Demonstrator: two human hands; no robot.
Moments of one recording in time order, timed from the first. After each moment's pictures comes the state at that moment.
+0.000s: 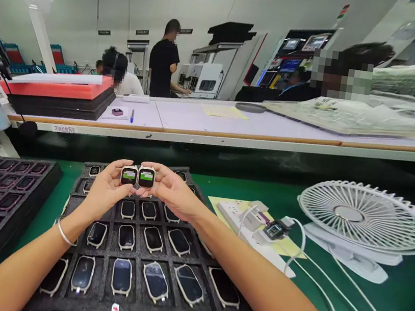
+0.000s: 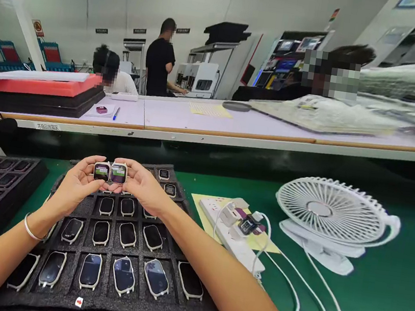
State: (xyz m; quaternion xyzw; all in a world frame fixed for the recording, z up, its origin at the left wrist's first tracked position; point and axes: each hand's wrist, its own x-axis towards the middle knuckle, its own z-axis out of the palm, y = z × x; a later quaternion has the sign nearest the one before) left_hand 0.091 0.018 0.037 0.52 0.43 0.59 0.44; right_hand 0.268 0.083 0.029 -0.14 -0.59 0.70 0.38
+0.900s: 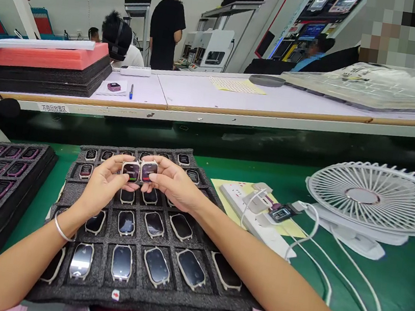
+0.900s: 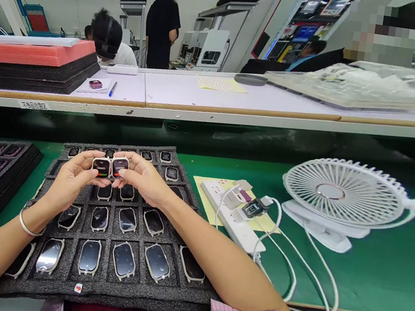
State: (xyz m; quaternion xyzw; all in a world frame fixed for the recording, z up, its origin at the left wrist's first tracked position) left_hand 0.092 0.018 0.017 0.51 0.45 0.57 0.46; right_hand 0.271 0.089 -0.002 -0.16 -0.57 0.72 0.37
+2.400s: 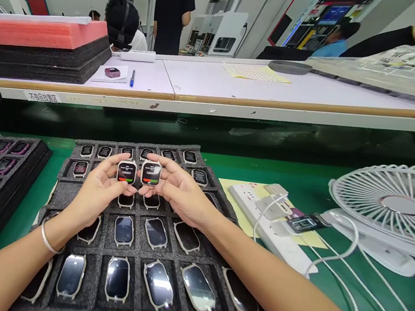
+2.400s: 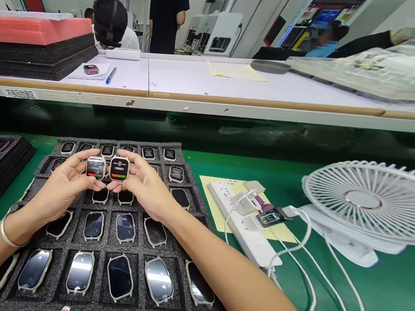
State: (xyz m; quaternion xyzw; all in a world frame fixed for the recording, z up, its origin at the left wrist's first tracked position) left_hand 0.093 0.023 0.004 0.44 0.47 0.56 0.52; right_hand 0.275 0.083 -0.007 -0.22 -0.53 0.73 0.38
